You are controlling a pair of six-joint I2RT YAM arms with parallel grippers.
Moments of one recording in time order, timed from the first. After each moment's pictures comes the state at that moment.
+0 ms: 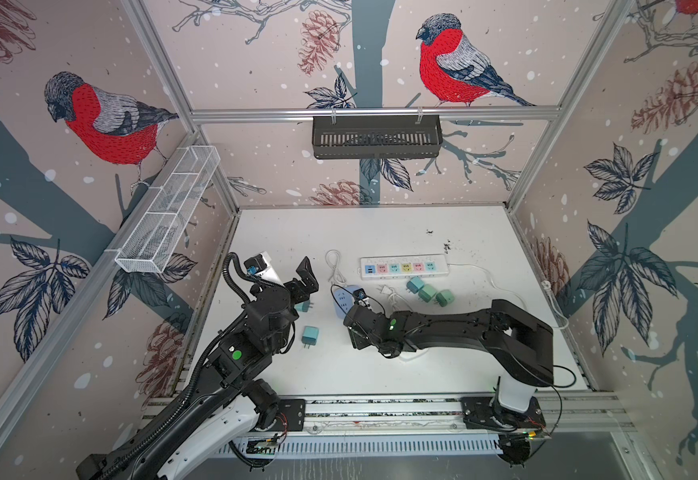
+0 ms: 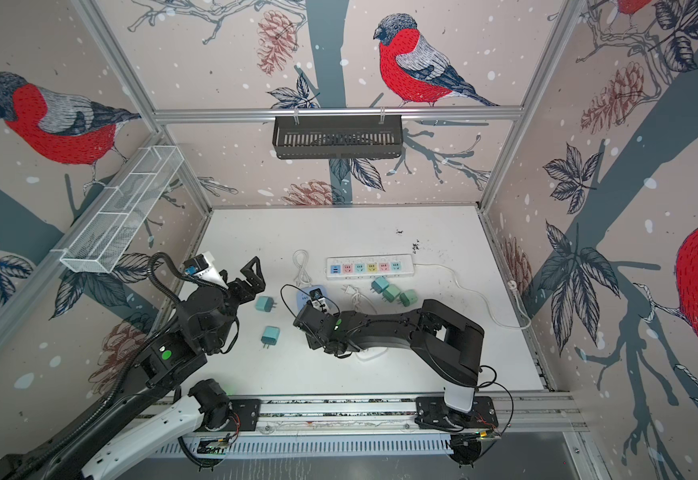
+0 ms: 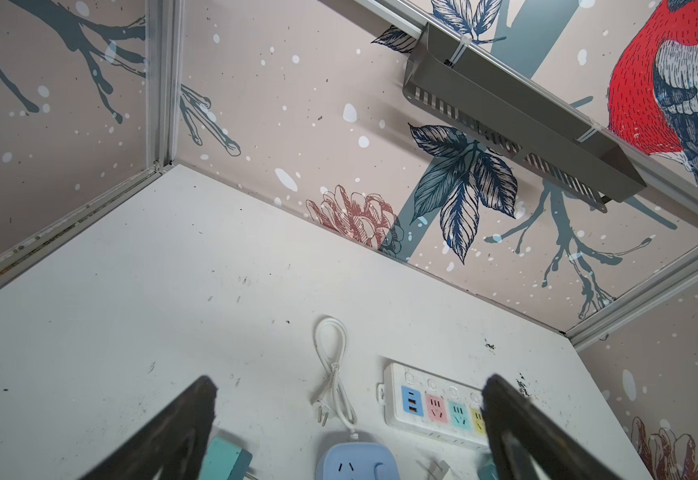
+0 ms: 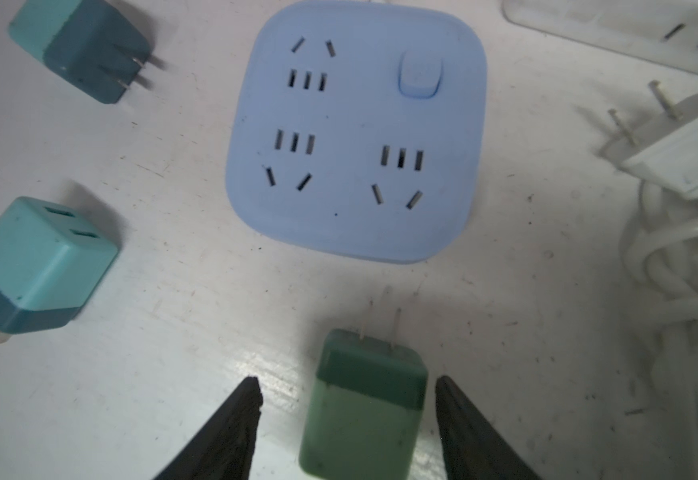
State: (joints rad) left arm -0.71 0.64 0.70 -0.28 -0.68 -0.60; right arm 1.18 1.82 1.06 -0.29 0.29 0.68
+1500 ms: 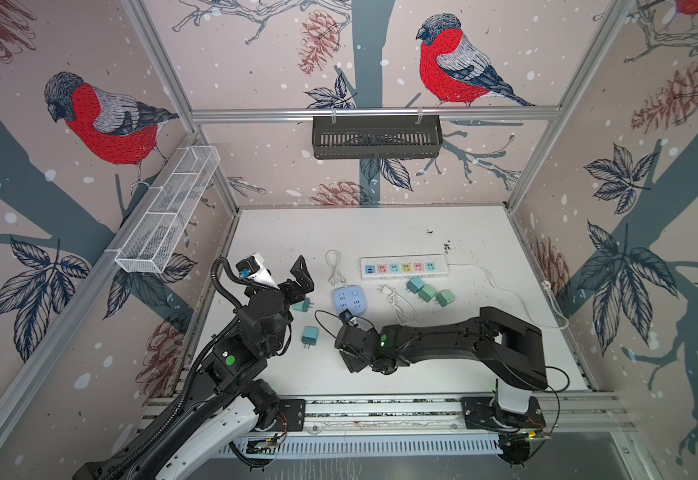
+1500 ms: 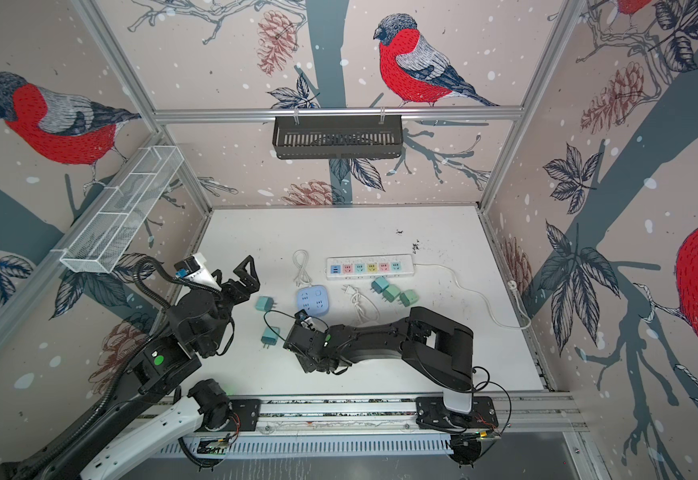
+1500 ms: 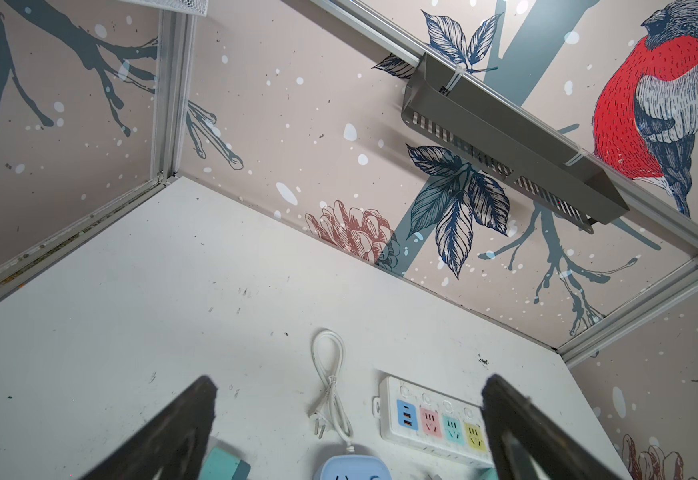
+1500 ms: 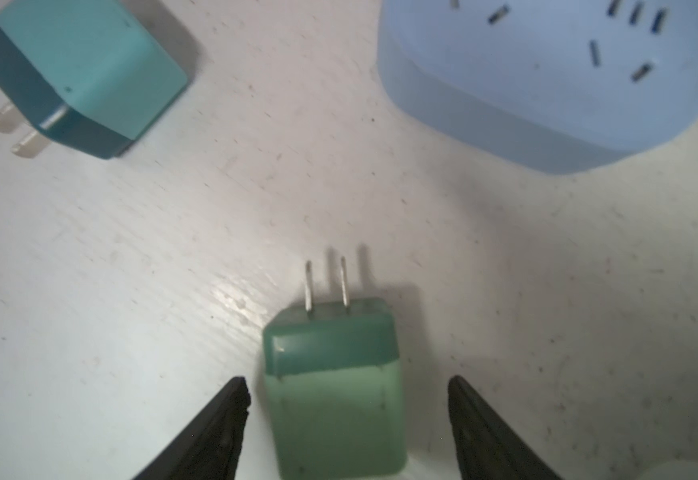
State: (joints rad) left arm -0.70 0.60 0.71 -0.28 -0.70 -0.59; right arm 1.31 1.83 1.07 -0.37 0.25 0.61
